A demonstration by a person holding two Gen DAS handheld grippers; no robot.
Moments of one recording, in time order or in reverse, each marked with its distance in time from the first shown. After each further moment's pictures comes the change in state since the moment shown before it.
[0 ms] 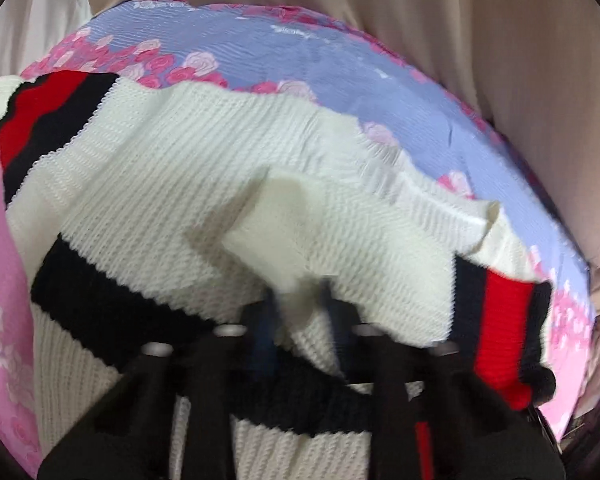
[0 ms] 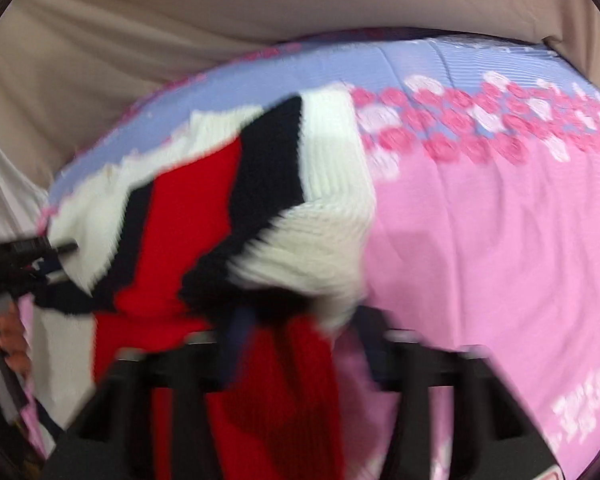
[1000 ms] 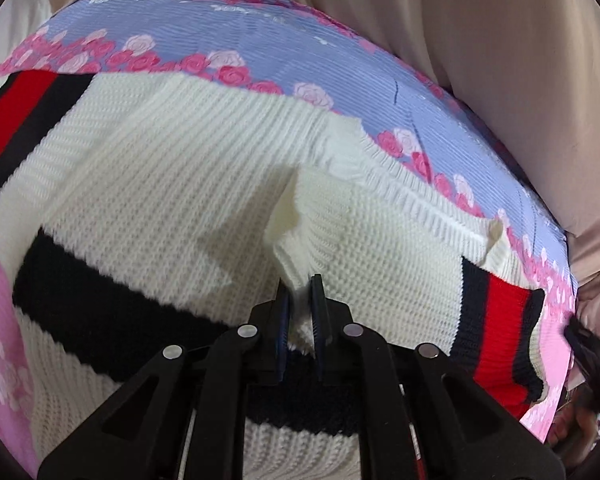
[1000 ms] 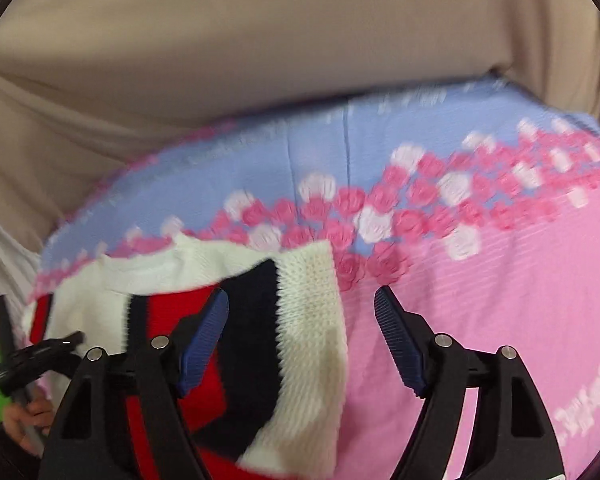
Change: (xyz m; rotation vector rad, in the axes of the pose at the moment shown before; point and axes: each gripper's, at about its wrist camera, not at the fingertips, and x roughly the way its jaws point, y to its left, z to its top) left arm 0.012 -0.035 -0.025 0.078 0.050 -0.089; right arm -0.023 -0.102 0.087 0.066 -0.034 -0.049
